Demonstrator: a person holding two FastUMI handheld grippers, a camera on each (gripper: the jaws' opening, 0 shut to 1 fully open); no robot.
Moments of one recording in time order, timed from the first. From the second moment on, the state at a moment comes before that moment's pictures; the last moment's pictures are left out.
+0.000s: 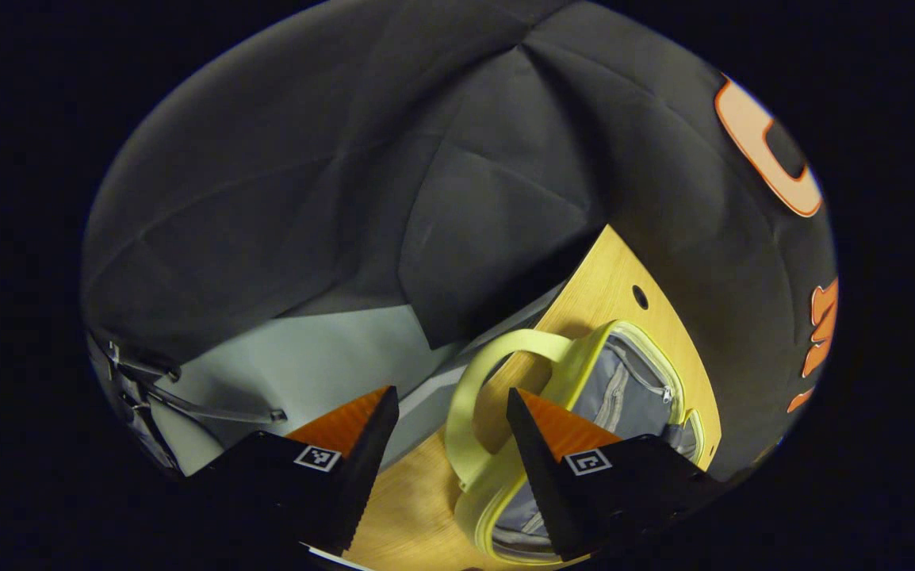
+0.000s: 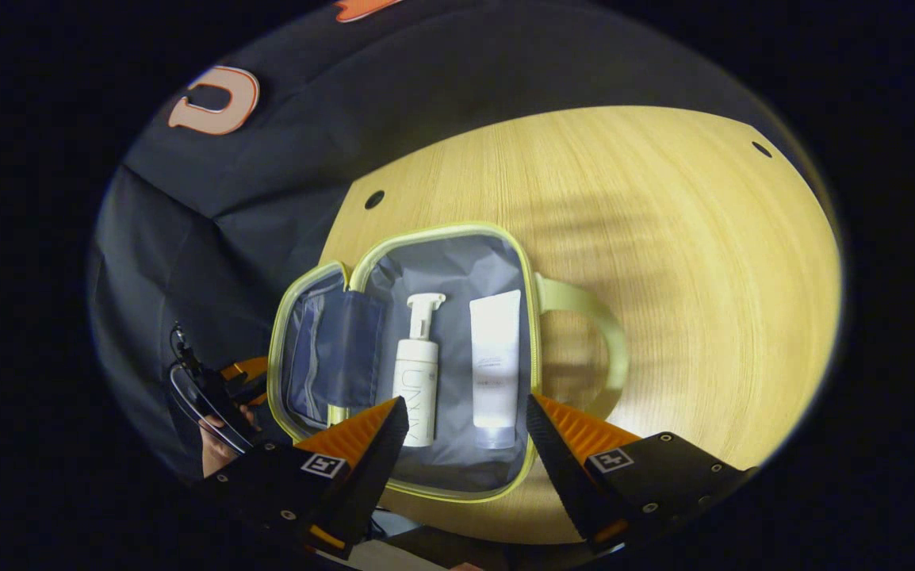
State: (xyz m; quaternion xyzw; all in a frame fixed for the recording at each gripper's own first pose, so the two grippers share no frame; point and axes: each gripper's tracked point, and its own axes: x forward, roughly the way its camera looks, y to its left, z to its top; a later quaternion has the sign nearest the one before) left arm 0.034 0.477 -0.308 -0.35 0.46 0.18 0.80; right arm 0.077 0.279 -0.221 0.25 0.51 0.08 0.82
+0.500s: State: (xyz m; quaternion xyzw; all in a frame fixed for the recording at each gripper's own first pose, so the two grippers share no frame) left arm 0.057 0.469 -0.325 -0.41 0.46 0.16 0.77; right arm 0.093 0.215 -0.161 0.26 0.38 0.02 0.89
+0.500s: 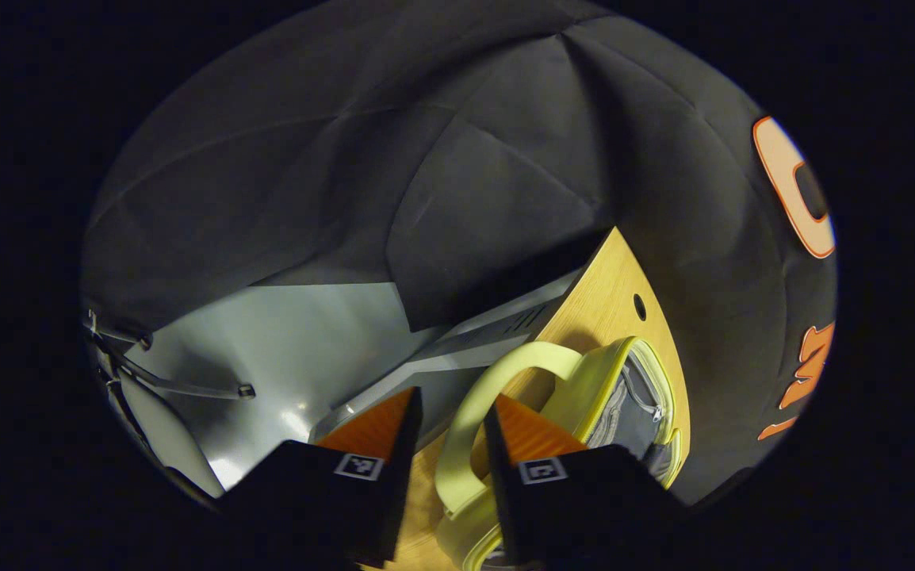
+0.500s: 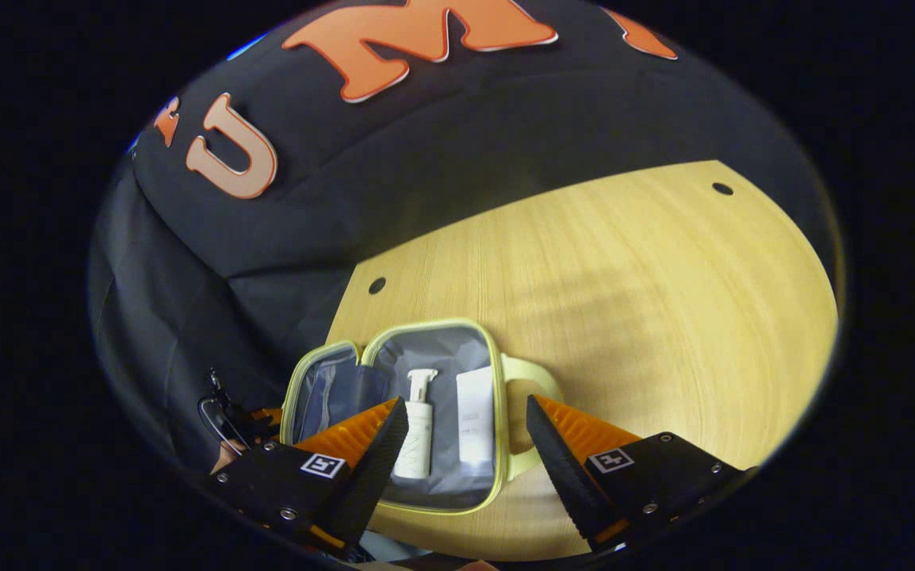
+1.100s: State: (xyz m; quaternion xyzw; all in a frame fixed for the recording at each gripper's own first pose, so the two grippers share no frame) left arm 0.058 0.464 -0.250 -0.33 0.42 0.14 0.83; right arm 0.107 0.171 -0.108 0.21 0.28 -0.01 0.94
